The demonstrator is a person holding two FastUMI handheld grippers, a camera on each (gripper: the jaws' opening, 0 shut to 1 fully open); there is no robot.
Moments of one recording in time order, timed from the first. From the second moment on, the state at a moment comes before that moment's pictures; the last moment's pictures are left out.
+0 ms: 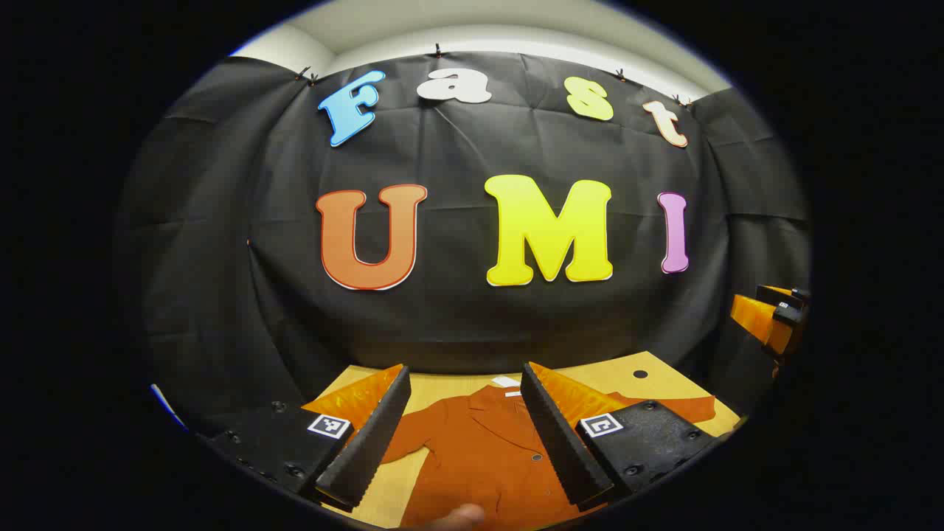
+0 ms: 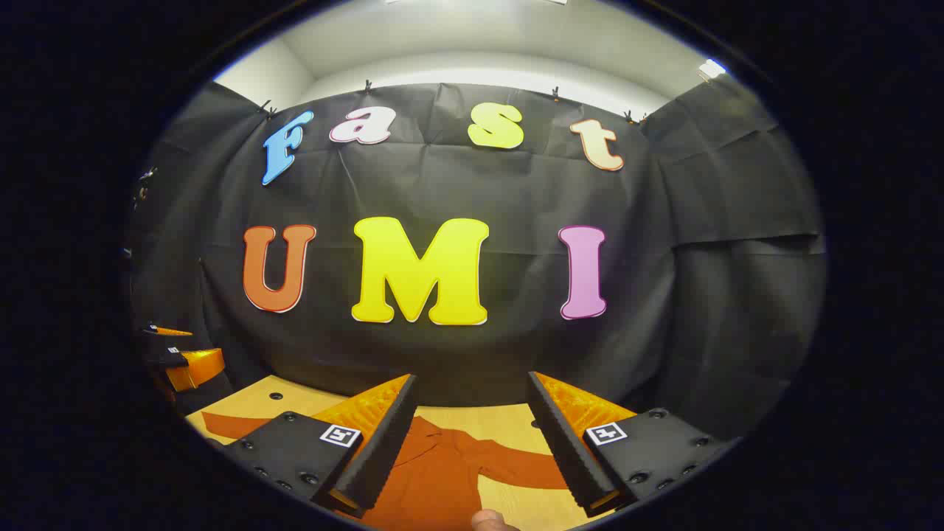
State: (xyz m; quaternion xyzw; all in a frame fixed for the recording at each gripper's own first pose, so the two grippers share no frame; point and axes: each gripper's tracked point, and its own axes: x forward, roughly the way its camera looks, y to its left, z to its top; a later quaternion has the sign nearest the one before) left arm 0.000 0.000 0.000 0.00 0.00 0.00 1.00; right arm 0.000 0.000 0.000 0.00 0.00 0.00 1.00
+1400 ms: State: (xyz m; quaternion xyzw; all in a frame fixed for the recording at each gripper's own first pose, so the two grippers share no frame) left arm 0.012 -0.062 -0.028 0.01 0.04 -0.02 1.00; right arm 0.035 -0.058 -0.069 0.03 0.08 -0.02 1.00
